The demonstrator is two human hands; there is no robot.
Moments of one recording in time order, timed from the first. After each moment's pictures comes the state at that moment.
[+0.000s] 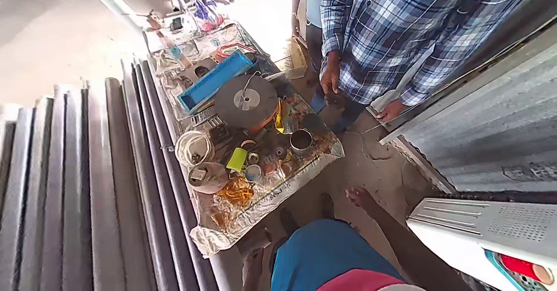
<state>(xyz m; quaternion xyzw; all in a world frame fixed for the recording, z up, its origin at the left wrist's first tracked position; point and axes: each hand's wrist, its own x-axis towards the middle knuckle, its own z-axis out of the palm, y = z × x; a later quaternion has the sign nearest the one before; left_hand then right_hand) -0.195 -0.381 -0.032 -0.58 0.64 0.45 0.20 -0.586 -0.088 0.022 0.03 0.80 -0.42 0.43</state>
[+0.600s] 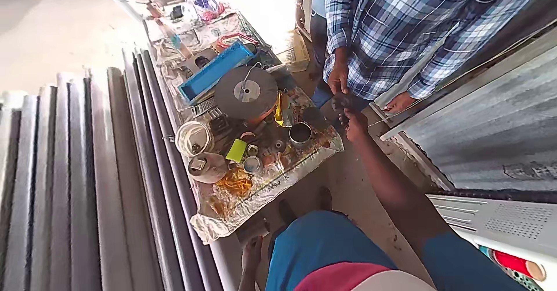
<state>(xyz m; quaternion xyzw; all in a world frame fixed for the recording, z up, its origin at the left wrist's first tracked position) -0.203 -0.369 -0.024 -0.61 0.62 0.47 0.15 -0.729 -0.252 0.179 0.12 0.68 -0.70 0.18</state>
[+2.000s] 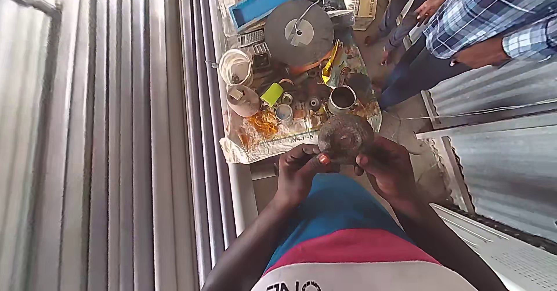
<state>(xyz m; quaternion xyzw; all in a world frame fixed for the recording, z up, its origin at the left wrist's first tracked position) -0.362 -0.339 0.267 -0.17 0.45 0.81 -0.34 -0.524 -0.219 0.277 -0.34 0.45 -0.73 0.38</state>
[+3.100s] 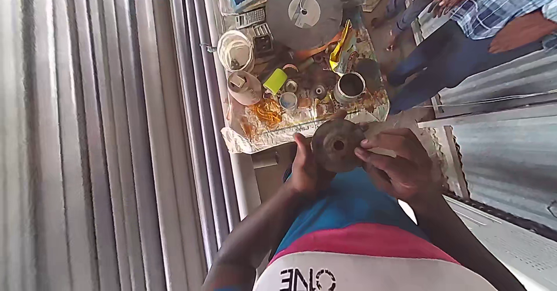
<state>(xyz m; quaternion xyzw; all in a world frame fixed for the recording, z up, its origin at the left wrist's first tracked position) -0.365 -0.348 0.251 -0.04 0.24 0.94 -0.22 -0.521 -0.224 0.280 -0.65 0.62 -0.43 -0.03</state>
